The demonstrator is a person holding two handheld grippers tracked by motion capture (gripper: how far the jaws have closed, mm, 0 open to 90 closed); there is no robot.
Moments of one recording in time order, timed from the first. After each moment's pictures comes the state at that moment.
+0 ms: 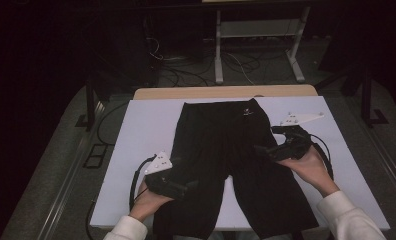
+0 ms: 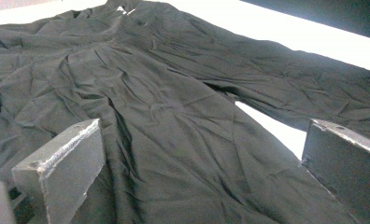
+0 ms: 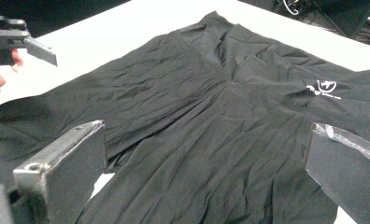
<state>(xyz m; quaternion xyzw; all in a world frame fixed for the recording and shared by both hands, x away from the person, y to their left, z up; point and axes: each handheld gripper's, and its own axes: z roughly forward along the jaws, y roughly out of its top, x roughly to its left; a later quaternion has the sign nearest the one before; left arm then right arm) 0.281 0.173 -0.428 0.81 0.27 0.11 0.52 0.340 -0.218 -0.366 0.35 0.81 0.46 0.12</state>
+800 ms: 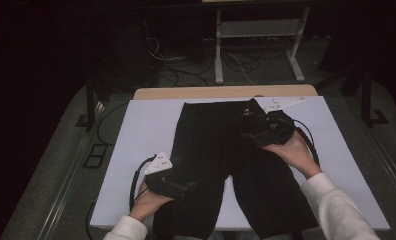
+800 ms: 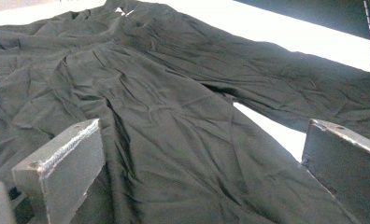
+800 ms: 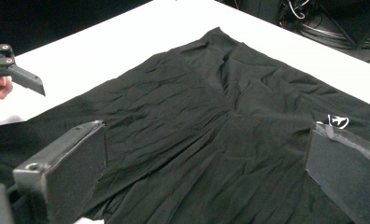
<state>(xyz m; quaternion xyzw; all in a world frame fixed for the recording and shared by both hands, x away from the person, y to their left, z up) 0.280 0.172 -0.428 0.81 0.27 0.10 0.52 0.377 -0.187 -0.353 0.34 0.82 0.45 0.12</state>
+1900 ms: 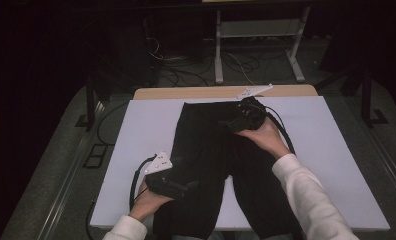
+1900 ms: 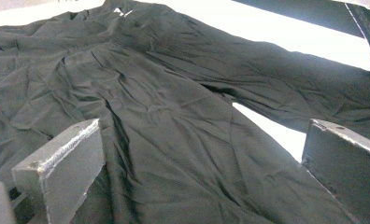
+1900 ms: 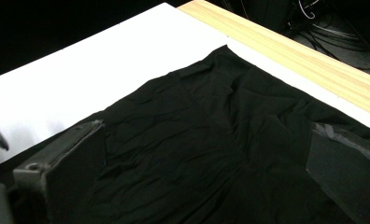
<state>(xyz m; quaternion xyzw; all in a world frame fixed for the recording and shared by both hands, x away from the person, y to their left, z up) 0.281 0.172 -0.429 0.81 0.27 0.10 0.52 0.431 -0.129 -0.358 0.33 0.82 0.45 0.11</state>
